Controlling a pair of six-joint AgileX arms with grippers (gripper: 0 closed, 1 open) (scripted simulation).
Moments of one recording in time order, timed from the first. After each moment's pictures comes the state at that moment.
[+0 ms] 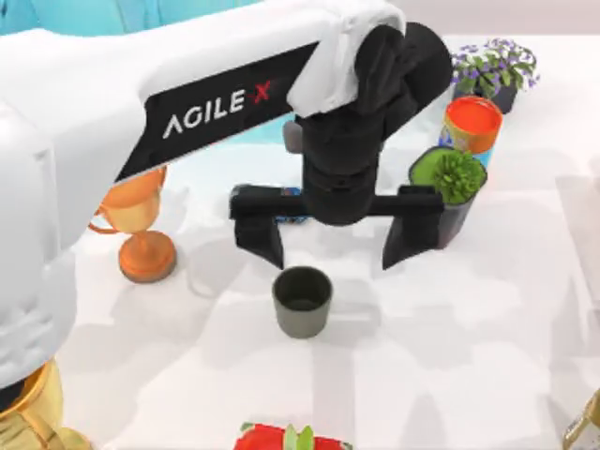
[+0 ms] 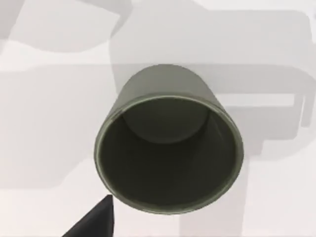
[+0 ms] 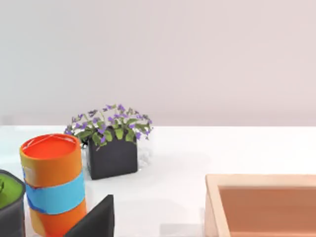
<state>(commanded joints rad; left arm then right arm) -0.80 2.18 1.89 -1.29 0.00 -0.77 0.00 0.00 0.00 0.00 0.00 0.00</state>
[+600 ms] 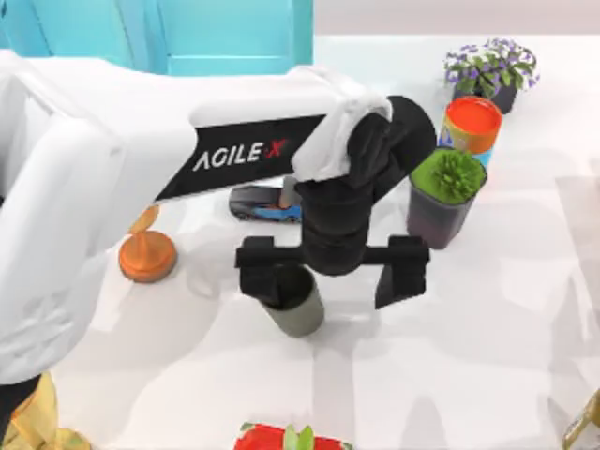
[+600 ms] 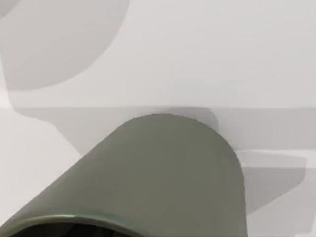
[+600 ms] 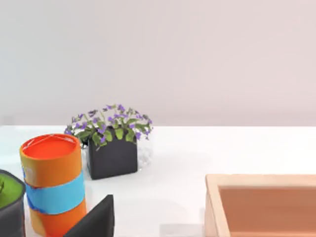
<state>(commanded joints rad) -0.80 2.21 1.68 -1.03 0.00 -0.77 0.00 0.00 0.00 0.00 0.00 0.00</state>
